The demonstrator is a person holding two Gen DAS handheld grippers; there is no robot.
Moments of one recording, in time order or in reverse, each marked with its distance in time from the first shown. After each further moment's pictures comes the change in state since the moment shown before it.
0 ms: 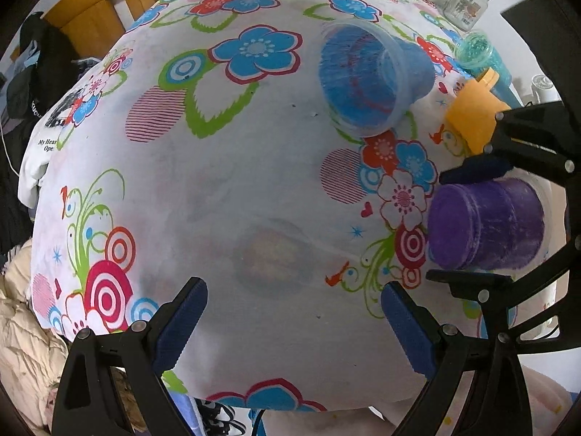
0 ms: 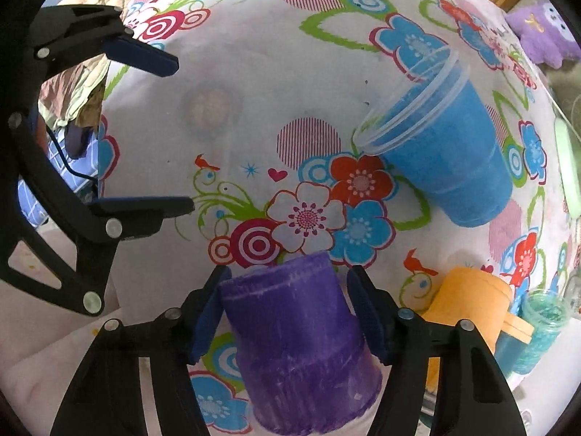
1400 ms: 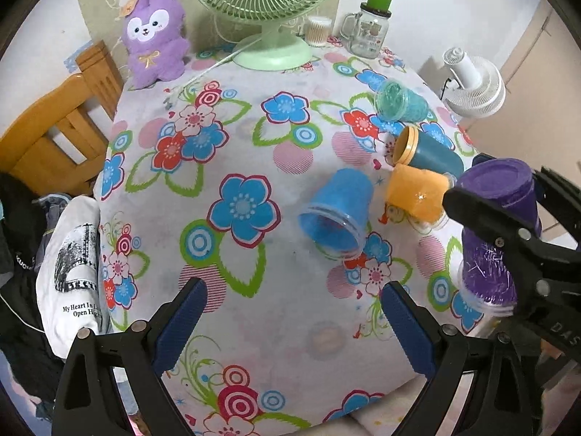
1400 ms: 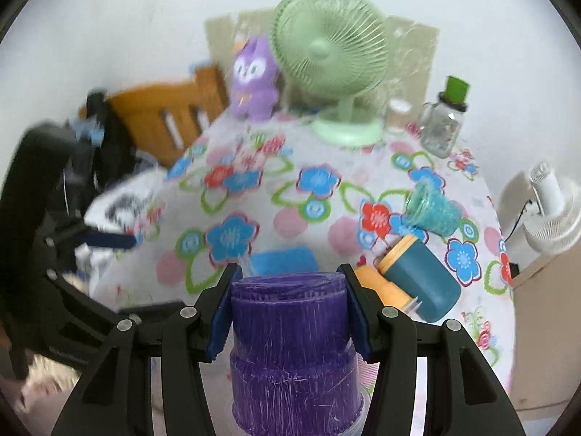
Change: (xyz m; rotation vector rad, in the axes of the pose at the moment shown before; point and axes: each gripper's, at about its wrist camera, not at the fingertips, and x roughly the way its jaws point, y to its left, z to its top) left arm -0.107 0.016 0.086 0.408 -0.135 -0.101; right arm -0.157 -0.020 -0.041 1.094 -0.701 -0.309
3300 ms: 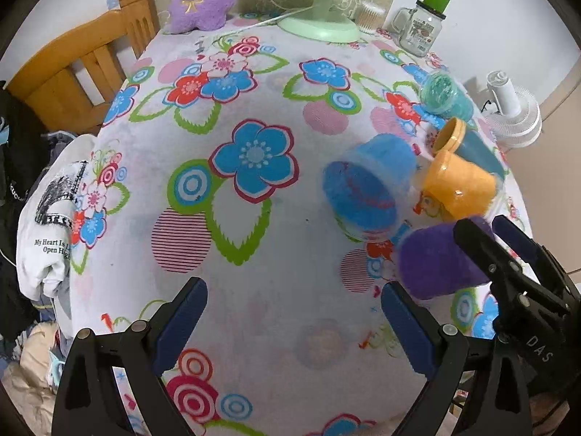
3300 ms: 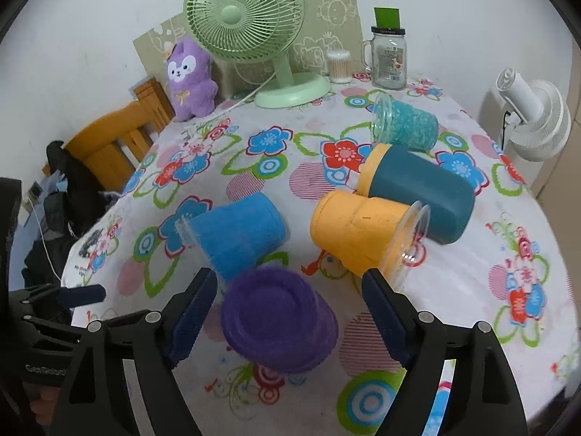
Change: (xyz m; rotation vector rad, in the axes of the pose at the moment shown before) left arm 0.048 0.006 -0.037 -0.203 0.004 0.019; right arm 0.049 -0.032 -0.066 0.214 0.030 -0.081
